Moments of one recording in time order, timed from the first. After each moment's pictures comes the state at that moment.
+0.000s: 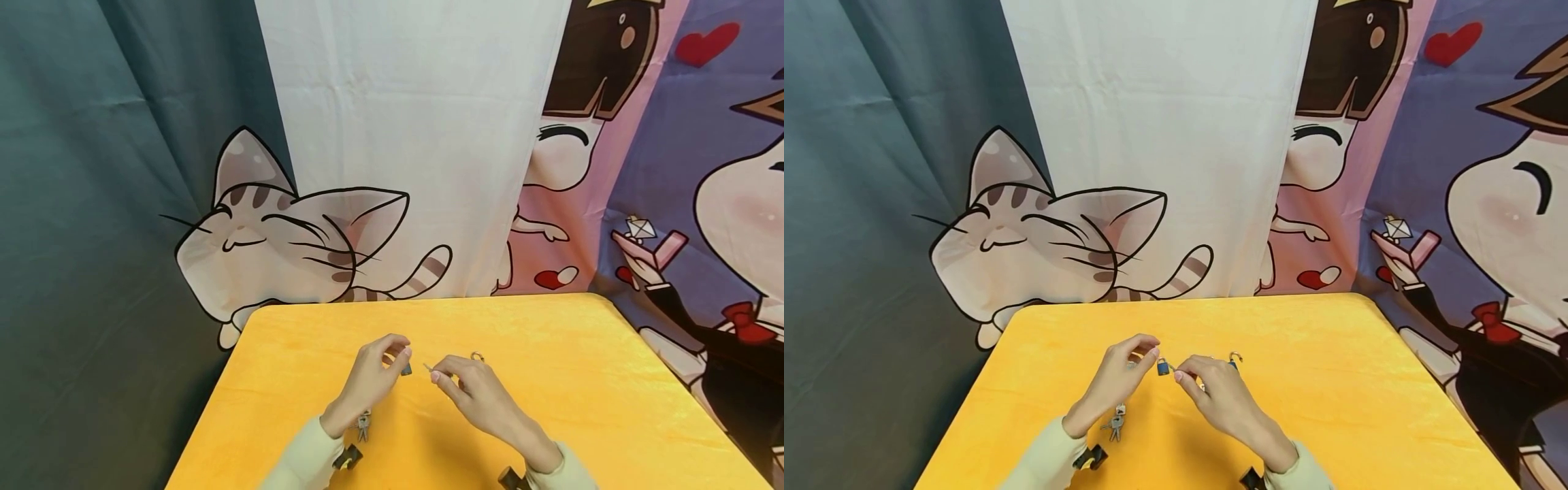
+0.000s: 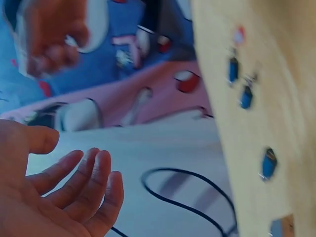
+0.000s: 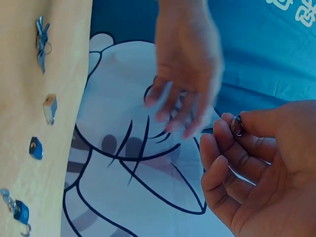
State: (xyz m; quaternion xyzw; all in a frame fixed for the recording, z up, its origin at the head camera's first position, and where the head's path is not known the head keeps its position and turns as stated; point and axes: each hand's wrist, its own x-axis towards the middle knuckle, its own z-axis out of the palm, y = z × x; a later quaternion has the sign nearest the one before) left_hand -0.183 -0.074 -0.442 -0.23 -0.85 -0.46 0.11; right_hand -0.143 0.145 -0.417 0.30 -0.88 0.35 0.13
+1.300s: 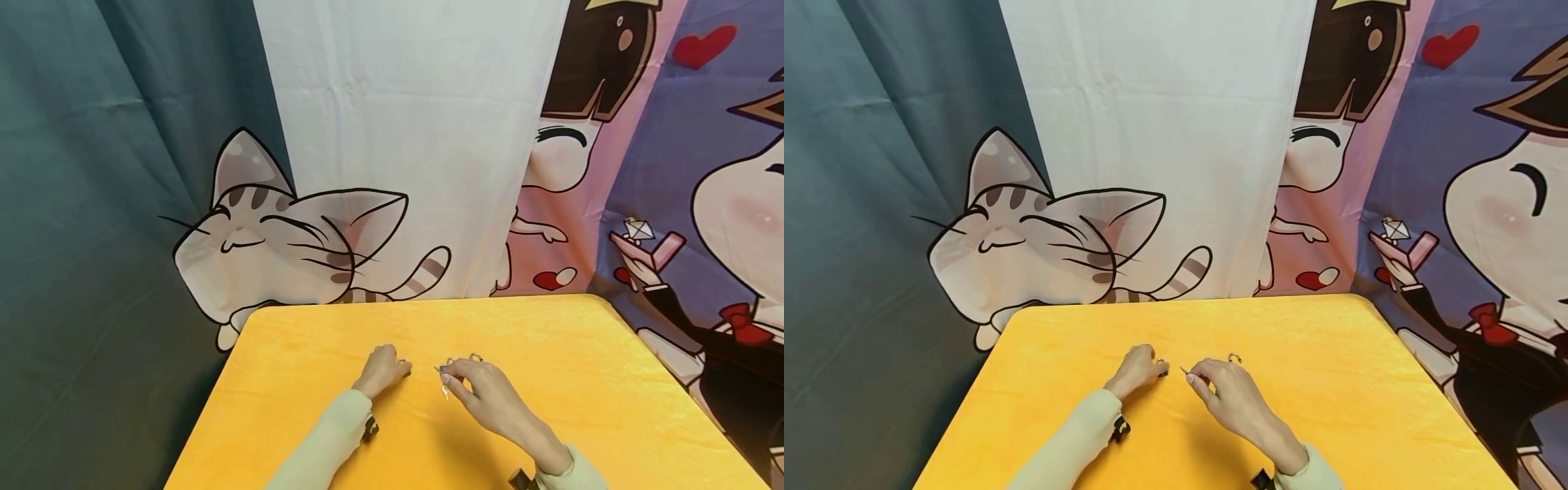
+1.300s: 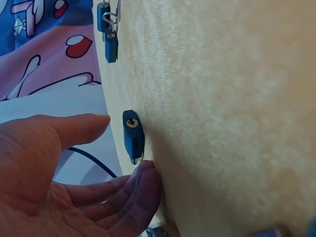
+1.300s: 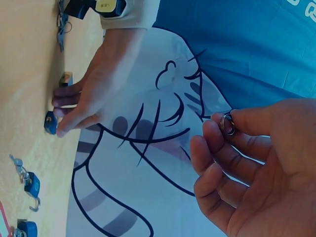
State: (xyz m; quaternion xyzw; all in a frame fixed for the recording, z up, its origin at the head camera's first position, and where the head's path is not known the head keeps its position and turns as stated) left_hand -0.257 -0.056 -0.529 -0.07 -0.94 -0.34 -0.05; right_hand -0.146 0.161 -0.425 0.27 -0.91 0.29 0.13
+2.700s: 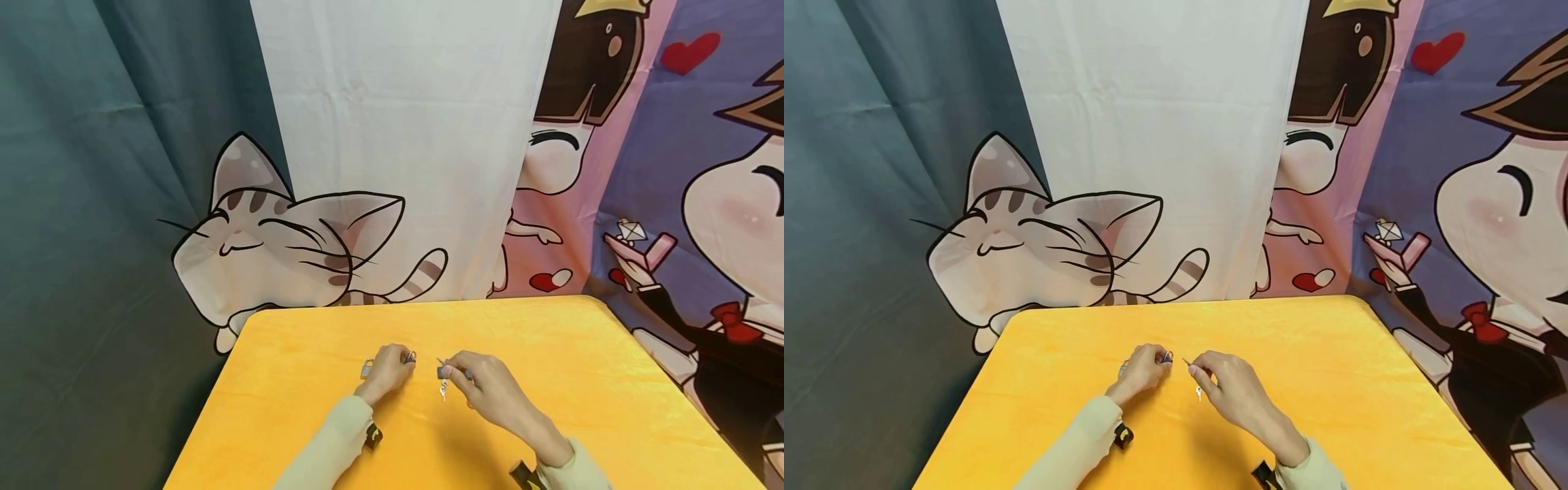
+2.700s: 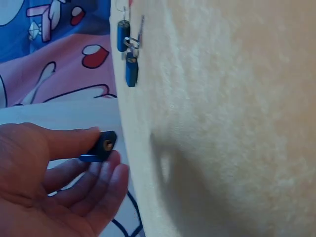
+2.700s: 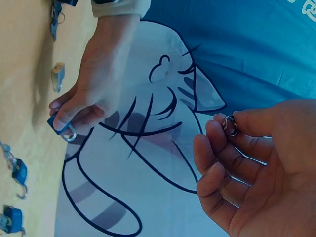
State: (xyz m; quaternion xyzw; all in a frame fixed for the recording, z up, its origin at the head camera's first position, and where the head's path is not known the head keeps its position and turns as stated) left_hand -0.253 -0.041 -0.524 -0.13 -0.92 -0.36 0.00; right_hand -0.148 0.169 -0.416 0.29 -0.89 0.32 0.14
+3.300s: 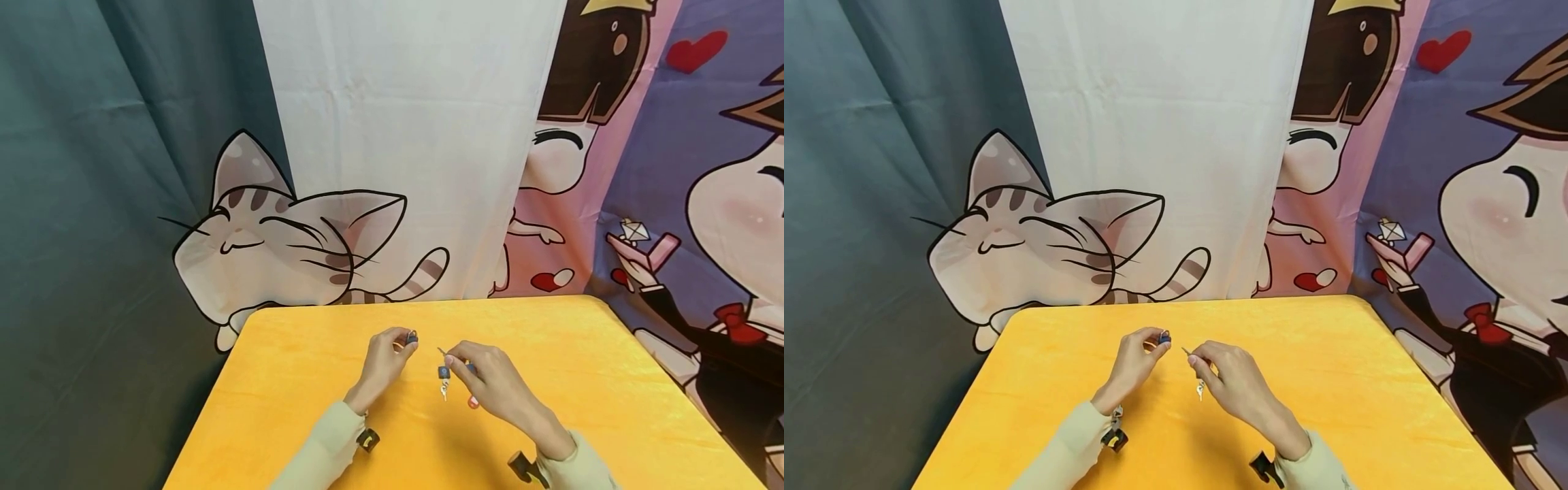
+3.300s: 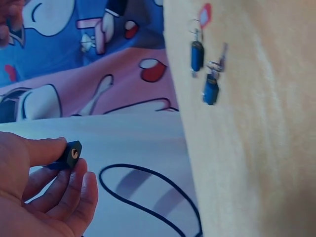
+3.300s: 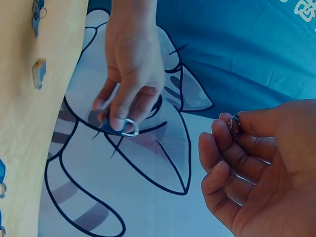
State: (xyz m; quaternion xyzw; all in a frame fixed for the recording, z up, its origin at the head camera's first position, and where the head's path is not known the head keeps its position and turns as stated) left_hand -0.227 -0.045 -0.475 -0.17 -0.86 -0.45 0.15; right_hand -0.152 0.166 -0.400 0.29 -0.88 0.32 0.18
